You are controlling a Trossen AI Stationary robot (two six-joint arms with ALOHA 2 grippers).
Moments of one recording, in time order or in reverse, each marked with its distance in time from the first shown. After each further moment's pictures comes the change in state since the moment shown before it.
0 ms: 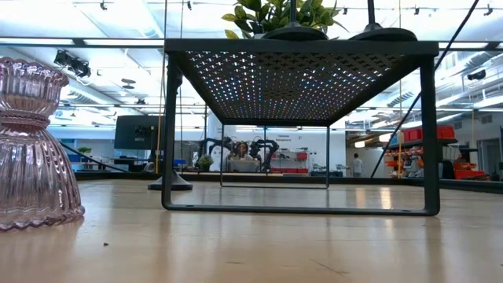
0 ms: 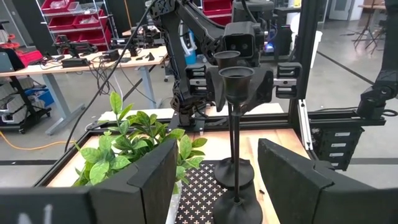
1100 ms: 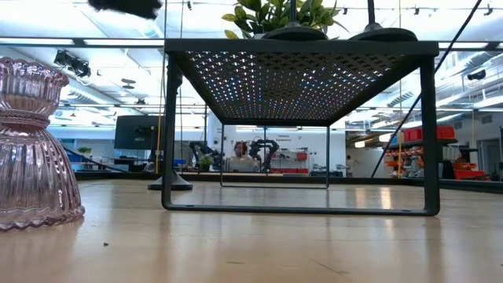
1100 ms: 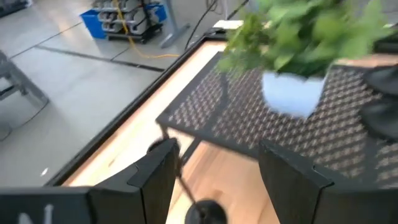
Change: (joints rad) left arm -0.030 -0.108 -0.046 -0.745 -0.385 -0.565; right arm 0.169 -0.073 0.000 -0.114 0.296 -0.027
